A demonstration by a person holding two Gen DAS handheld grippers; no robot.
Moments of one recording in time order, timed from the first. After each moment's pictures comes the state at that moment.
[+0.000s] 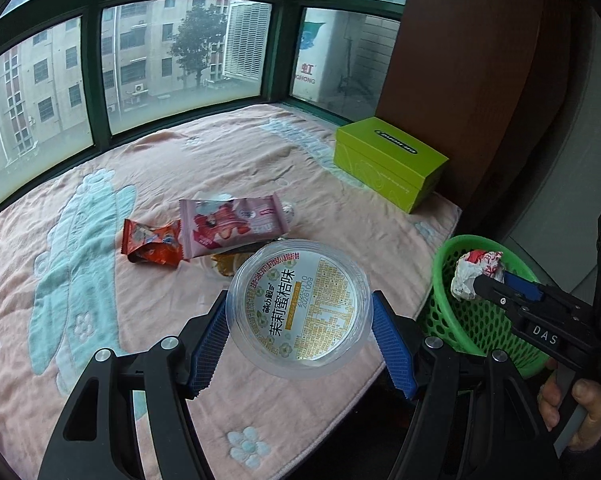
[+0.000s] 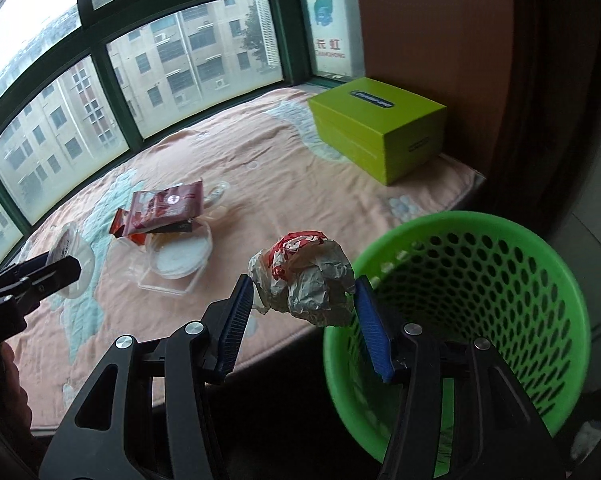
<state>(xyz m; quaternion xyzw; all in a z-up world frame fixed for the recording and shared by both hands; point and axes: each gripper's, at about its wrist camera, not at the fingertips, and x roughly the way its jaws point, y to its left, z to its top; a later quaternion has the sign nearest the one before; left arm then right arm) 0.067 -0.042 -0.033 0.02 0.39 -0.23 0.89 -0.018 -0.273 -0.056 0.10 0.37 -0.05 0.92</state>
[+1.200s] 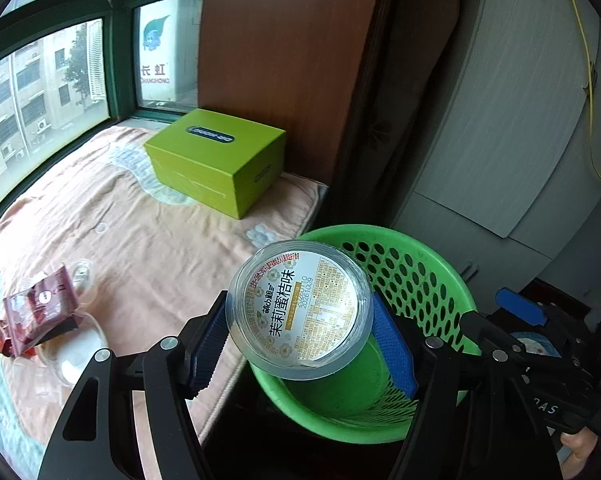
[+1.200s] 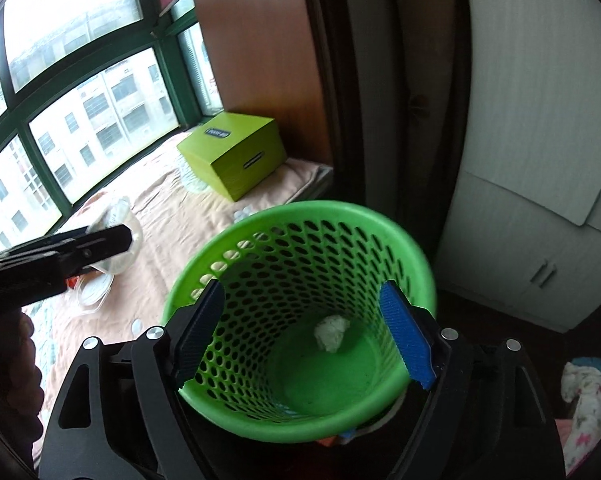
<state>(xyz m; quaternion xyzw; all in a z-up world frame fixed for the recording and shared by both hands) 0.051 -0.250 -0.025 0.09 0.39 -0.39 0.83 -0.121 -0.389 -0.046 0.17 0.32 -0.19 0.91</state>
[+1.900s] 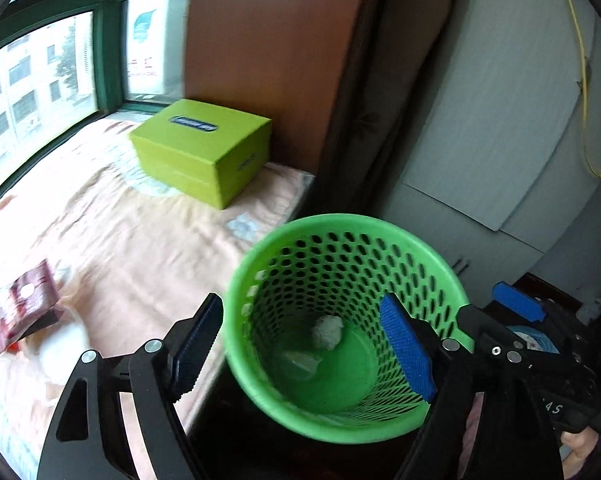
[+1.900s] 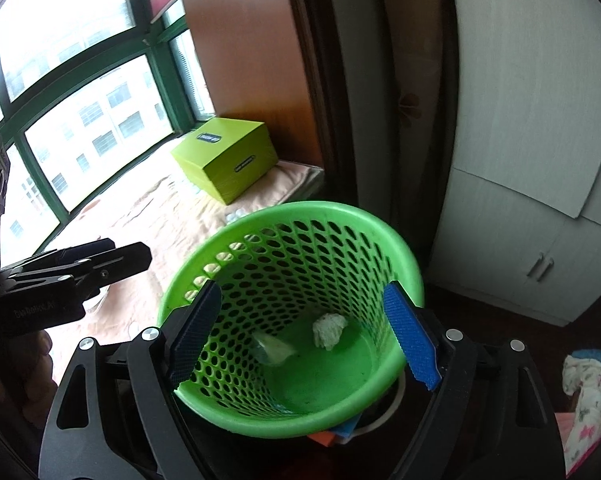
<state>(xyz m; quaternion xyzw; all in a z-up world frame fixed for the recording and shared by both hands) 0.045 -0.249 -0.034 0.09 0.40 -0.40 0.82 -0.123 -0.389 -0.047 0.17 0.32 -0.18 0.91</state>
